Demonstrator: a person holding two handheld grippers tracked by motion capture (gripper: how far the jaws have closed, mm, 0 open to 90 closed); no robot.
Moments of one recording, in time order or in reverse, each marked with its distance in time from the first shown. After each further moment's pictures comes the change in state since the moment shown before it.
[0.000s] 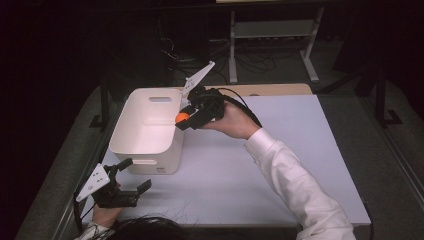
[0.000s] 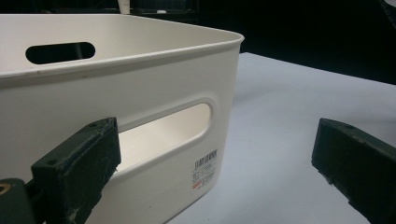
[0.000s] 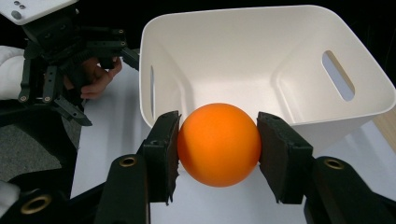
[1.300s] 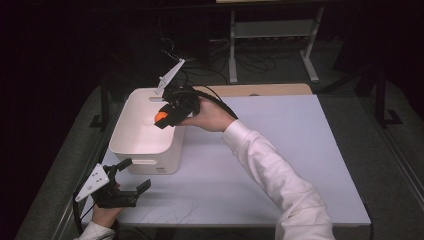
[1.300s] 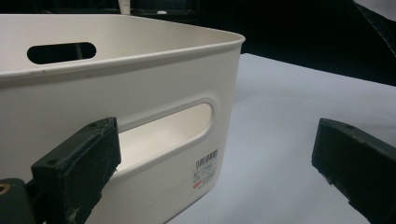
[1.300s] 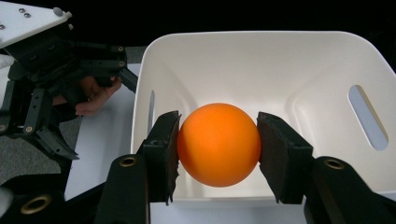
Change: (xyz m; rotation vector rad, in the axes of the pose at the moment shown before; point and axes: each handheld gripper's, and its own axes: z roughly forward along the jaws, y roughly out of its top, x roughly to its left) left arm -0.001 -0.001 -0.001 -0.003 0.001 -0.026; right arm -0.006 0.039 0.046 0.024 0.067 -0.051
